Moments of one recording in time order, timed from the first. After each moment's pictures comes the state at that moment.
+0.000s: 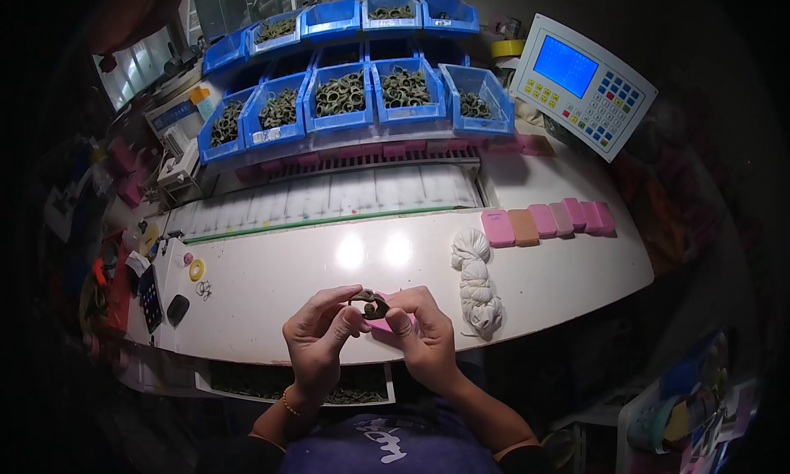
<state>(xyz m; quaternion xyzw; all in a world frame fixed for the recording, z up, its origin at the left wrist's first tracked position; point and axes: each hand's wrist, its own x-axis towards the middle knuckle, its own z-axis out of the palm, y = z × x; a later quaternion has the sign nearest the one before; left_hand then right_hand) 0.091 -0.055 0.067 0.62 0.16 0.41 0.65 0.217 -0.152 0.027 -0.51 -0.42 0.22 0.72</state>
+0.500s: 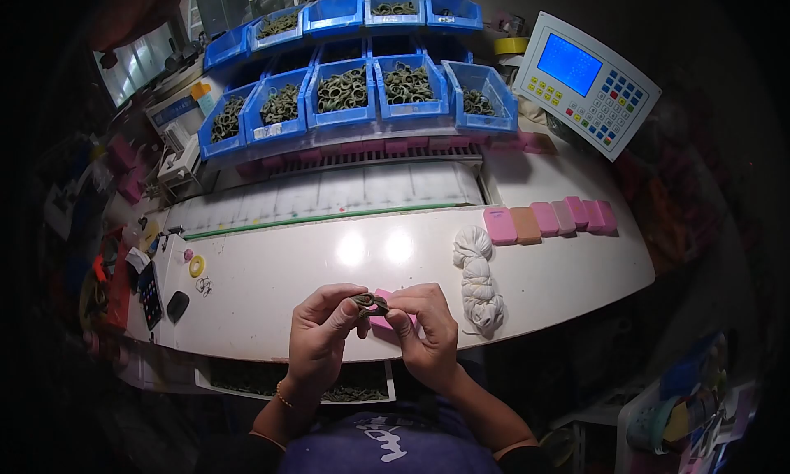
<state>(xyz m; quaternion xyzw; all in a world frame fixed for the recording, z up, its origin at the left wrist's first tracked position) 0.091 -0.046 0.060 0.49 0.14 0.32 0.80 0.219 -0.148 0.034 -0.58 -0.49 0.04 0.65</state>
